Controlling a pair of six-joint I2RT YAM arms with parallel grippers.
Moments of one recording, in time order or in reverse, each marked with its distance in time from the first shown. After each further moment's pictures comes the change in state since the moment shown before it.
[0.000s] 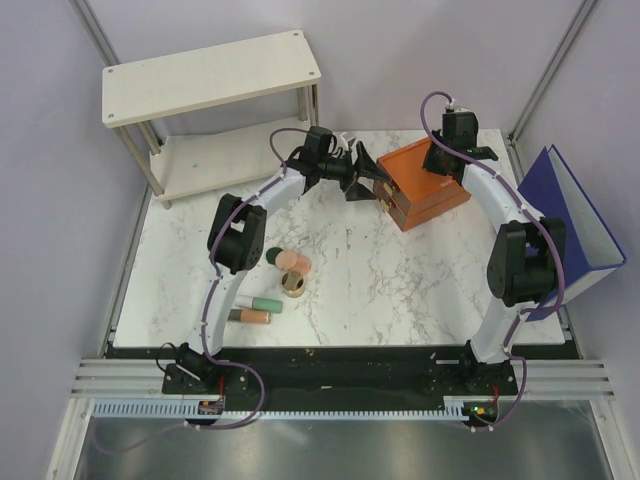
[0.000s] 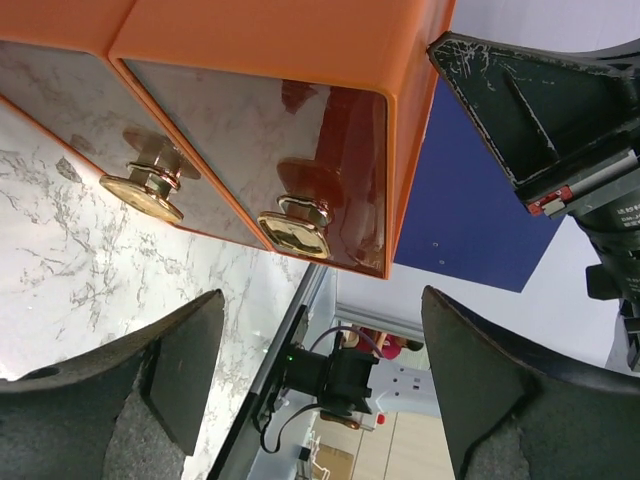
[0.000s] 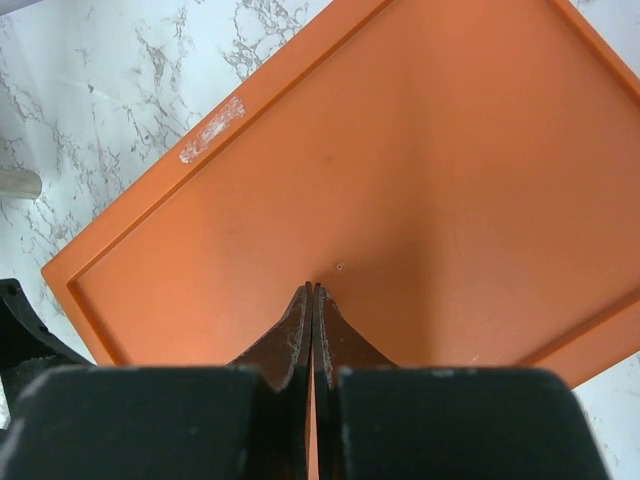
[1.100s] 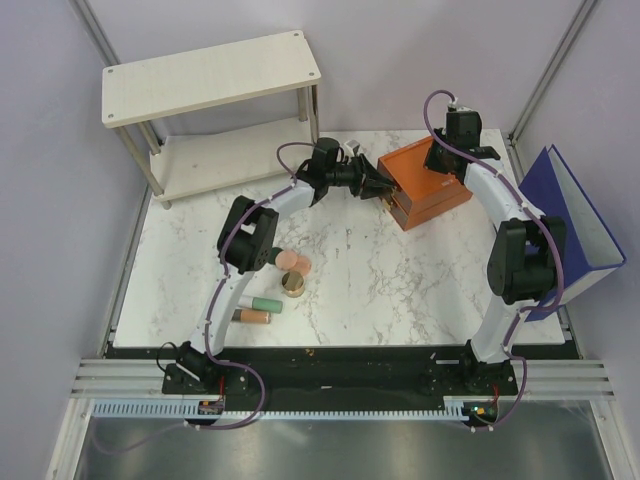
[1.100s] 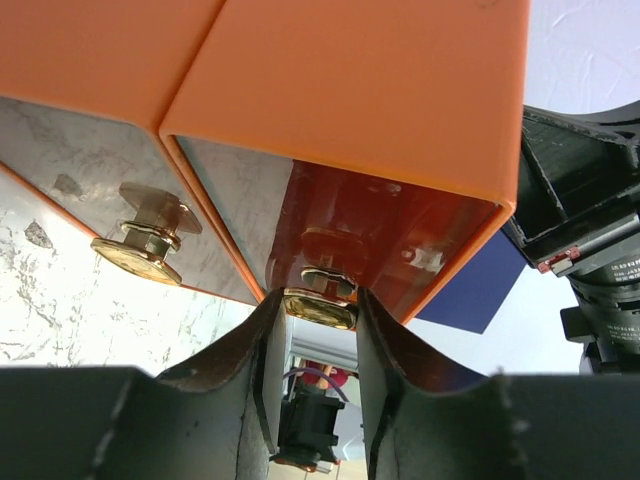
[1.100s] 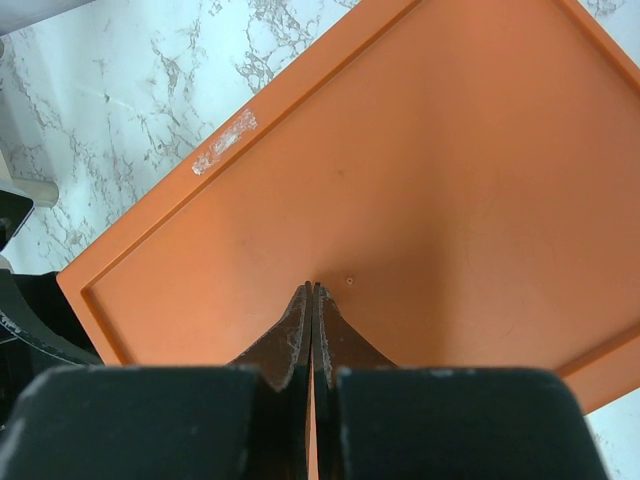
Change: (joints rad) left arm -0.046 0.086 -0.037 0.295 -0.073 -0.257; right arm -0.017 0.018 0.005 0.025 -0.049 0.000
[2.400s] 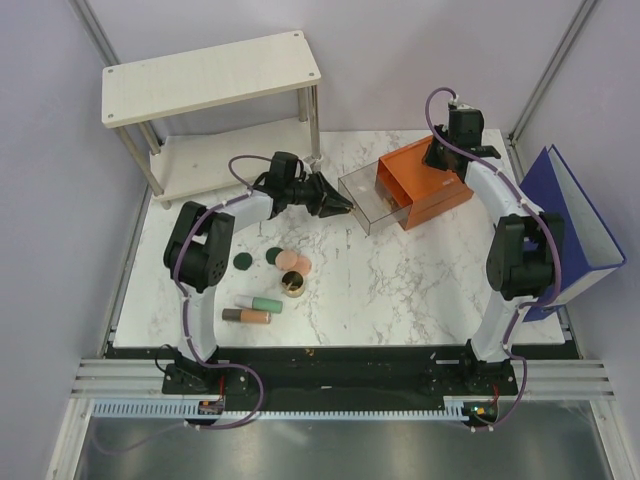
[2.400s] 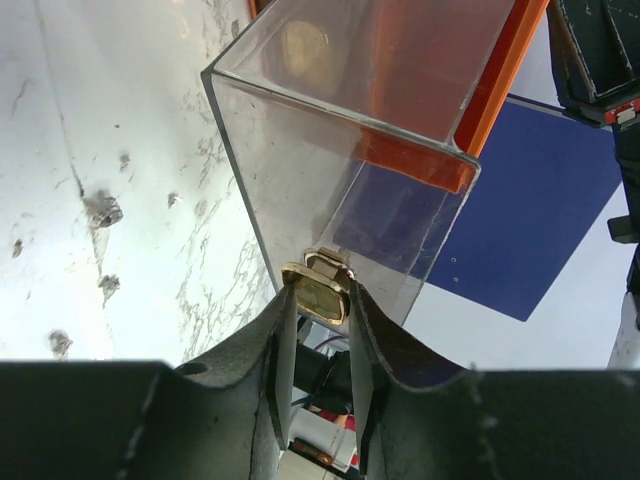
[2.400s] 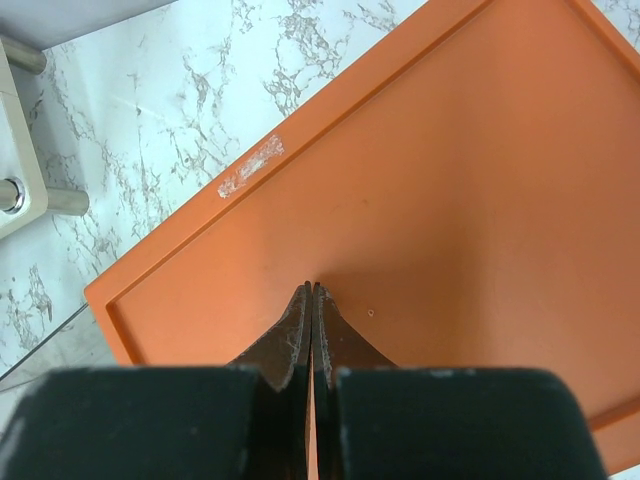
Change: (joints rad) left arm 0.116 -0.463 -0.617 -0.115 -0.087 0.198; right arm -0.019 0.034 0.014 0.053 -0.073 0.004
